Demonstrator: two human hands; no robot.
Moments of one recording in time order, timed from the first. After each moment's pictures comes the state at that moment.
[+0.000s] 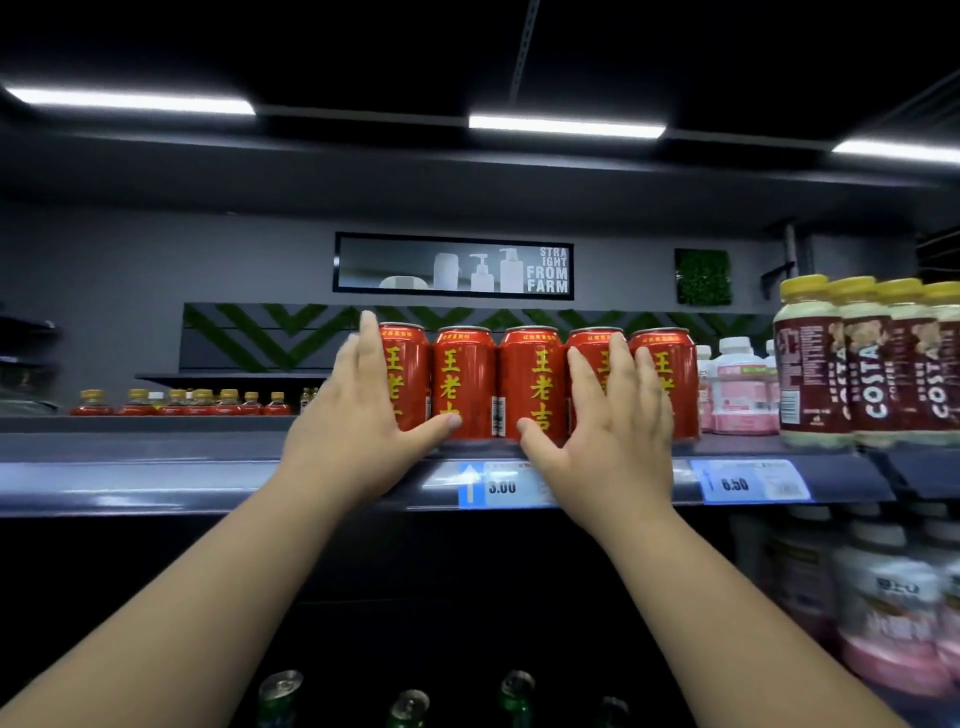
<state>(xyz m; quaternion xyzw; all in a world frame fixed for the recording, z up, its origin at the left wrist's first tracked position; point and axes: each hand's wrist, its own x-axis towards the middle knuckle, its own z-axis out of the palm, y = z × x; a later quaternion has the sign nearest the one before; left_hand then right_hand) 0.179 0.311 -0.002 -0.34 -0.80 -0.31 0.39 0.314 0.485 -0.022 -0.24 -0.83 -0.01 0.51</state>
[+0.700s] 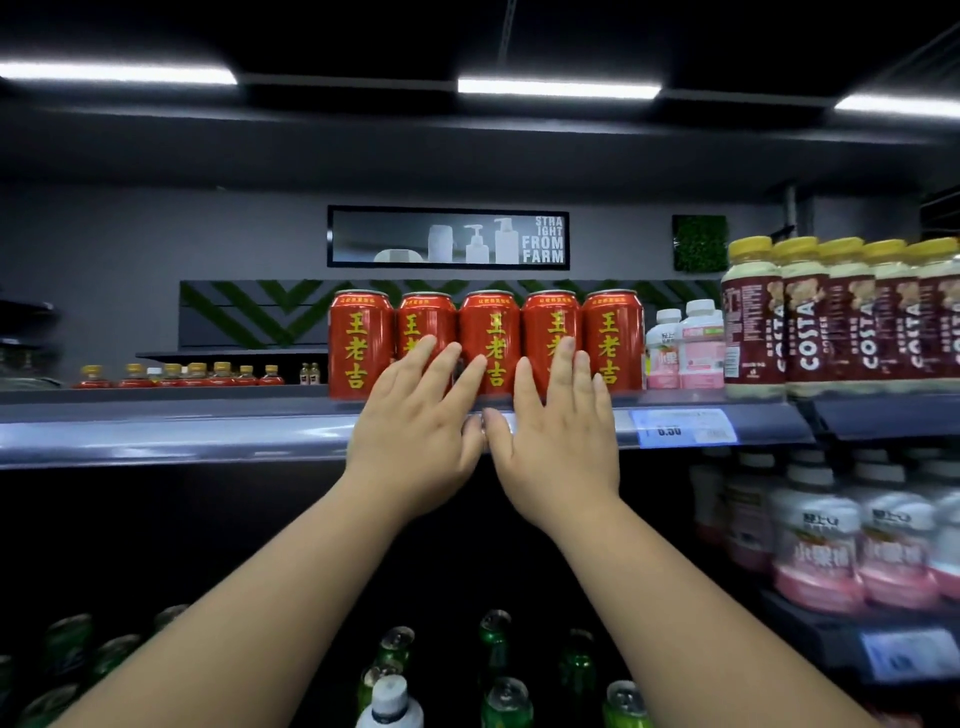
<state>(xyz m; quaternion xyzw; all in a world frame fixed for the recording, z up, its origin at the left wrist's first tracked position) 0.228 0.364 -0.045 -0.41 -0.76 -0.11 0.49 0.323 0.485 -0.058 -0.23 -0.87 -0.07 0.43</state>
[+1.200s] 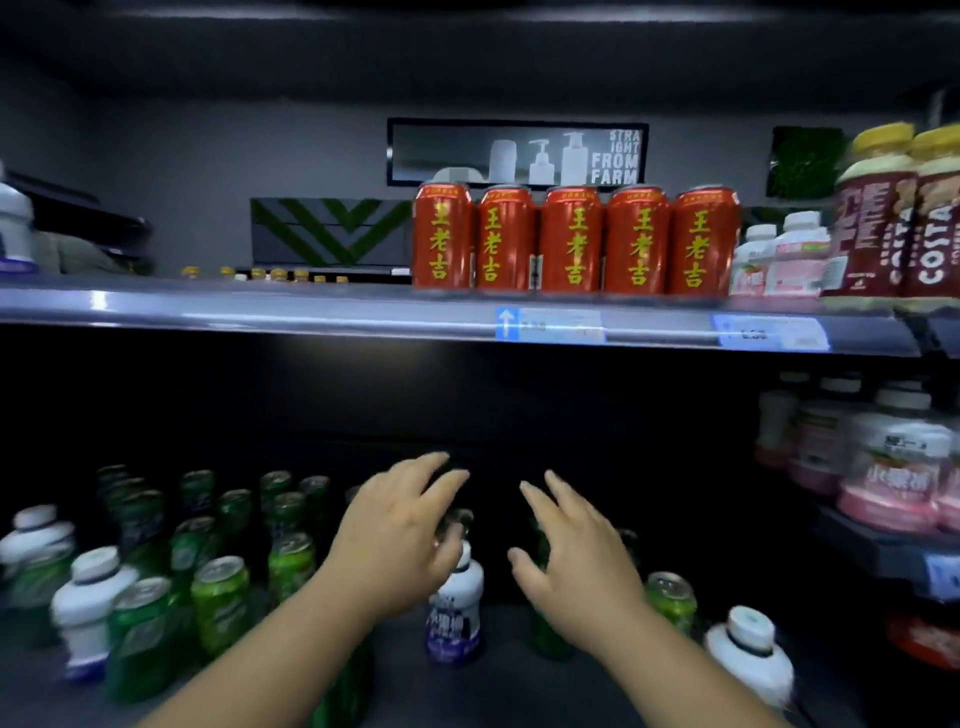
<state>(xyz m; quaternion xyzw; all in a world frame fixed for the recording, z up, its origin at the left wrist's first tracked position) 0.226 0.269 -0.217 -0.44 -0.81 -0.13 0.35 0.341 0.451 -0.231 -0.11 -0.96 0.10 0.24</state>
